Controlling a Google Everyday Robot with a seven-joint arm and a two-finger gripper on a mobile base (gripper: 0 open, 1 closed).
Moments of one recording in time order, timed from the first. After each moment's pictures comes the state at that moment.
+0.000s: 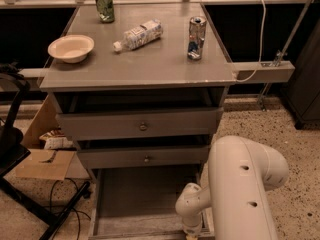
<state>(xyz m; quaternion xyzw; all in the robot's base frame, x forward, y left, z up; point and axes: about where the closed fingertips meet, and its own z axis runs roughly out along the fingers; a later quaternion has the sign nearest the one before) 0.377 -0.155 0.157 0.59 -0.79 -0.03 0.15</state>
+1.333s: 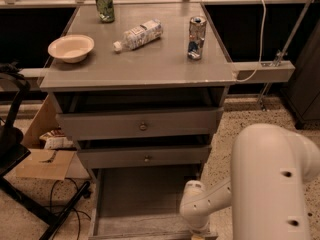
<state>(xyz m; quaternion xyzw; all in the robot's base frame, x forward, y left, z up) 0.375 -0.168 0.244 0.59 -0.80 0.03 0.13</state>
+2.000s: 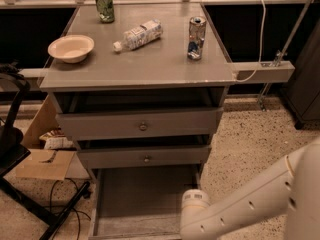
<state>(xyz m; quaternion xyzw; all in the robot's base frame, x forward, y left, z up) 0.305 -0.178 0.380 0.57 -0.80 0.10 0.14</state>
